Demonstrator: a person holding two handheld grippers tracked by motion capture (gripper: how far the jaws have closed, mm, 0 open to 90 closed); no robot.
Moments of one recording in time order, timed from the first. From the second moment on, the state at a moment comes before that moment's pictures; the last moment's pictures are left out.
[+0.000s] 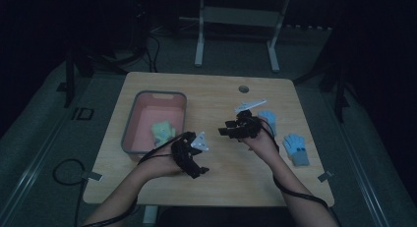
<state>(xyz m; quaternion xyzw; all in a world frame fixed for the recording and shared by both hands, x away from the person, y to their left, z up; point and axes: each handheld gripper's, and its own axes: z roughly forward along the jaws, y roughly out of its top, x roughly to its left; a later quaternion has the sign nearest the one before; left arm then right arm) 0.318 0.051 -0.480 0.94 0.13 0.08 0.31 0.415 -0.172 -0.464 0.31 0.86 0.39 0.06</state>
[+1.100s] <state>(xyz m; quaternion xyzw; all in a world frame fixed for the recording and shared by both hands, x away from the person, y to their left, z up) 0.294 0.020 -0.558 0.91 0.15 0.06 0.38 0.388 -0.252 -0.499 0.33 0.86 0.37 0.11</state>
